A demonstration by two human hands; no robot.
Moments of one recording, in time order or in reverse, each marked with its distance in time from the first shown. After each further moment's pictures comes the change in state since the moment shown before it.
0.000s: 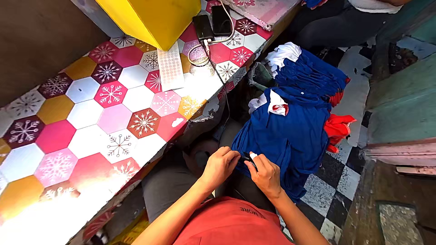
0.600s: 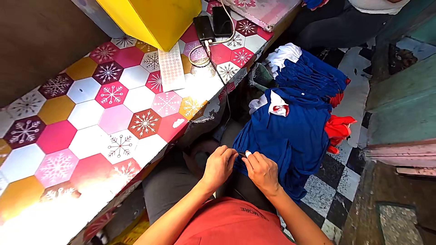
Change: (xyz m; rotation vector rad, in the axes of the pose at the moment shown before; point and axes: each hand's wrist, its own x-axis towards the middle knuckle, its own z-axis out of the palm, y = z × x) left_hand 0.000 0.000 0.001 0.048 0.028 -0.123; right_hand 0.018 -0.012 0.004 -0.115 -0.042 -0.060
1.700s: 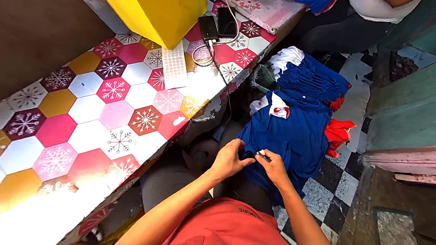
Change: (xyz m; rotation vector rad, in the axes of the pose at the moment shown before) left_hand 0.039 0.021 -0.002 -0.225 -0.434 -0.312; right_hand 0.007 0.043 -0.020 0.908 -0.342 0.667
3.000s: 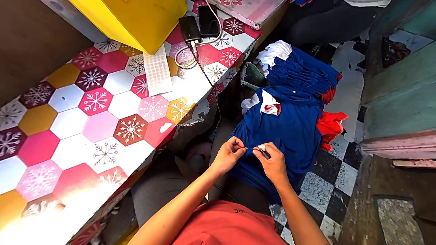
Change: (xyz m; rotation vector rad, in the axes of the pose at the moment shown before) left_hand 0.024 0.012 0.019 -0.721 -0.023 -0.102; right_hand 0.003 0.001 -0.014 -0.188 0.259 -0.207
